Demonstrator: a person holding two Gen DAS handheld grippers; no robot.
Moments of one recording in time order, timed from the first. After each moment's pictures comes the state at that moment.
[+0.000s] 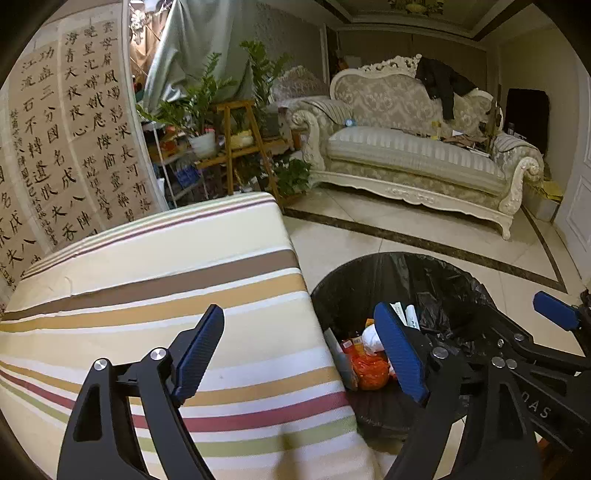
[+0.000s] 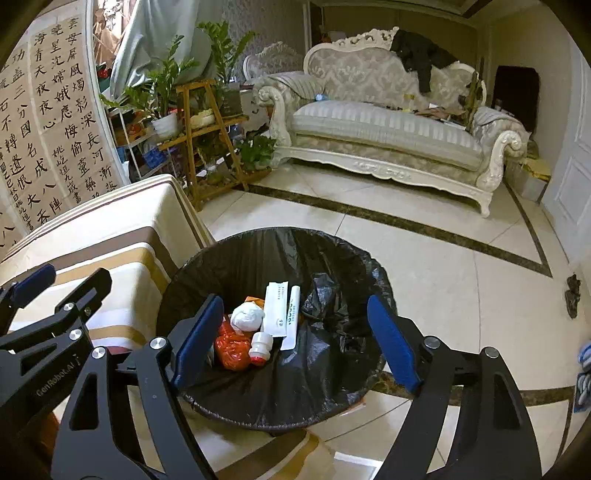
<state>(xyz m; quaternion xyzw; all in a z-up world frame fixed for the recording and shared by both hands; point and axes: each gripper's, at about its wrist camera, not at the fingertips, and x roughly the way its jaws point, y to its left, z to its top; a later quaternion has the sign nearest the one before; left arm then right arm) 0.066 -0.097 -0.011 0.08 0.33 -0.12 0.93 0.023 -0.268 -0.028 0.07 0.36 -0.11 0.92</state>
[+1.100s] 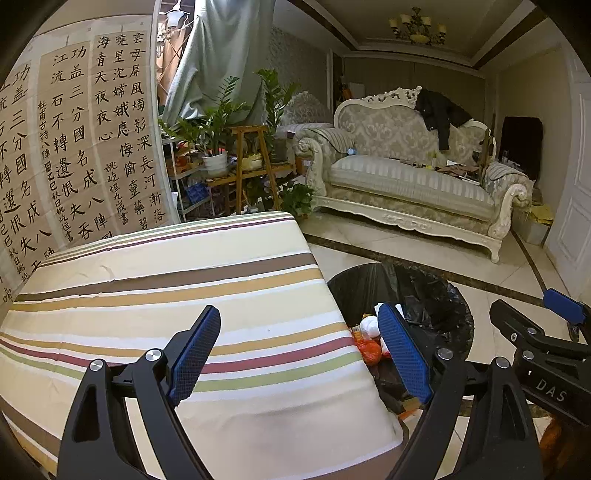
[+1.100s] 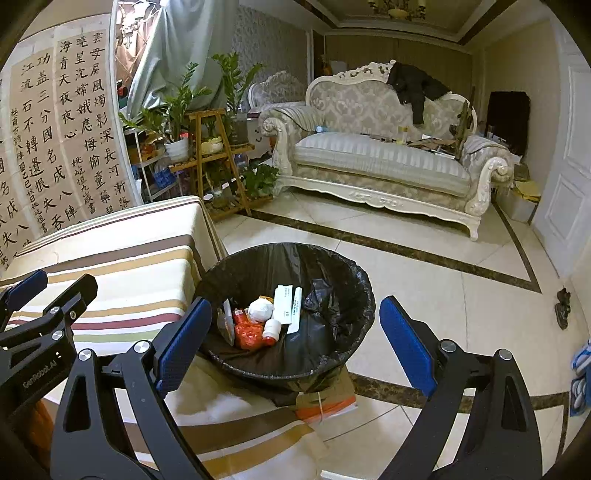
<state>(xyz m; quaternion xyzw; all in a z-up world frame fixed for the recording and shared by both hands) -0.003 -0.049 0.022 0.05 0.29 -0.13 0.95 -0.062 -0.241 0.017 0.05 0.31 -0.11 0.94</state>
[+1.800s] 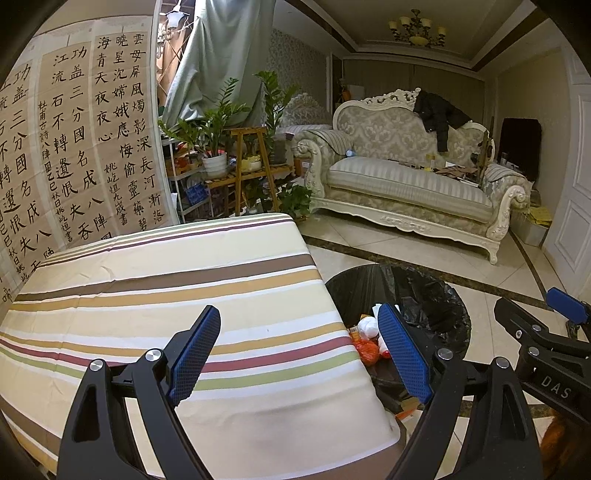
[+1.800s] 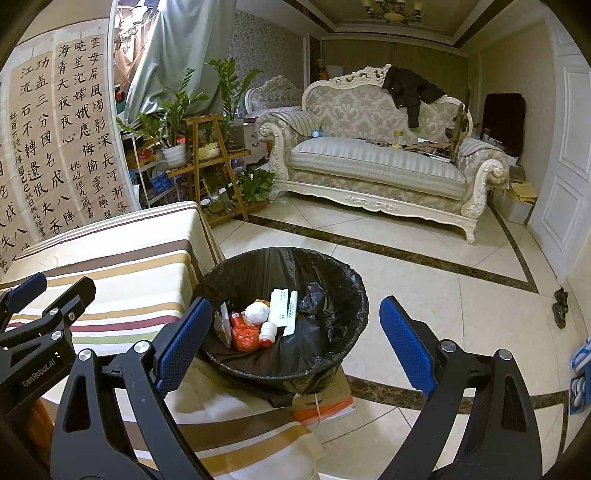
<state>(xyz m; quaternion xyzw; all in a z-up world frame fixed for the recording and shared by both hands) -0.008 -0.049 0.025 0.05 0.28 -0.13 0.95 -0.069 -0.246 0.020 0.05 0.30 -0.11 0.95</state>
